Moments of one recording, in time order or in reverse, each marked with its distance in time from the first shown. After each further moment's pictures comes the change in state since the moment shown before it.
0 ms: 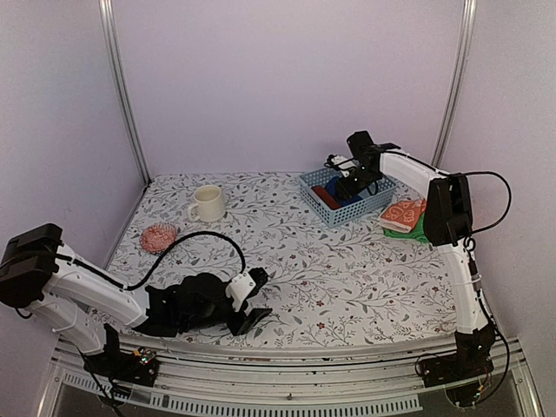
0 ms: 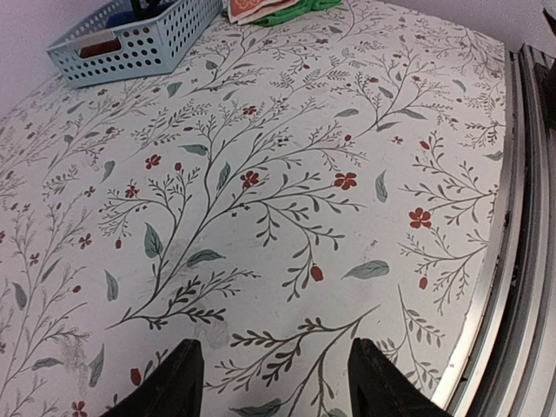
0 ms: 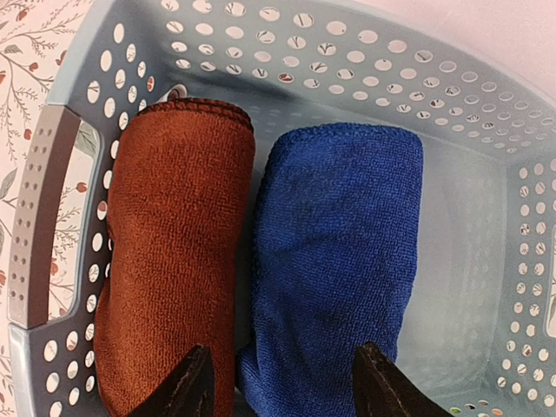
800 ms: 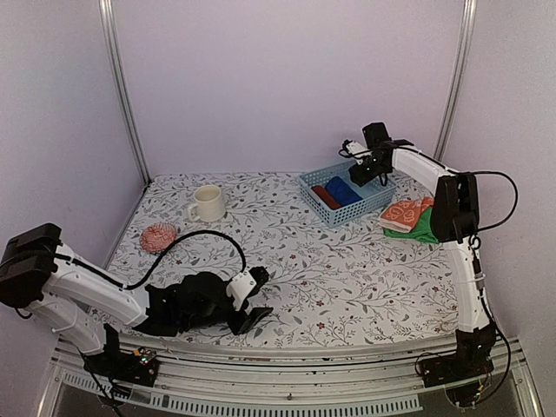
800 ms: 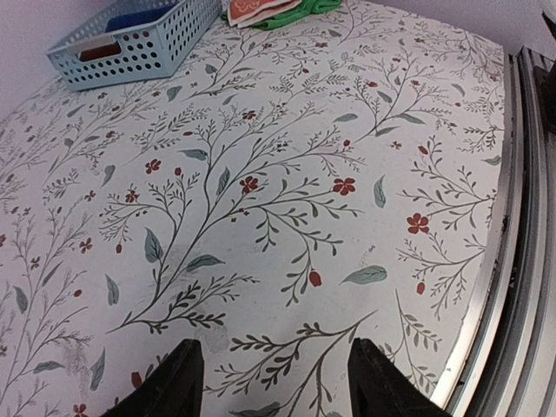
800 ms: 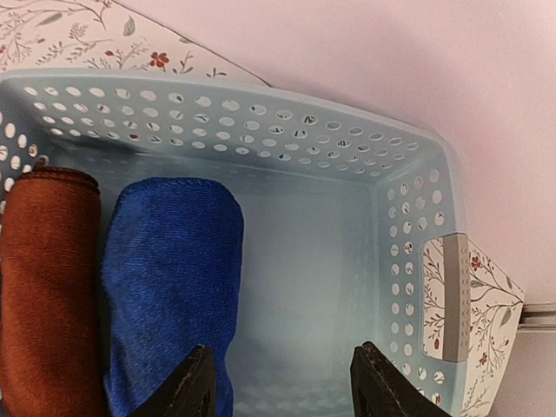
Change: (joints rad) left arm -0.001 -0.004 0.010 -0.009 0.000 0.000; right arm -0.083 -0.025 0.002 0.135 0.101 -0.066
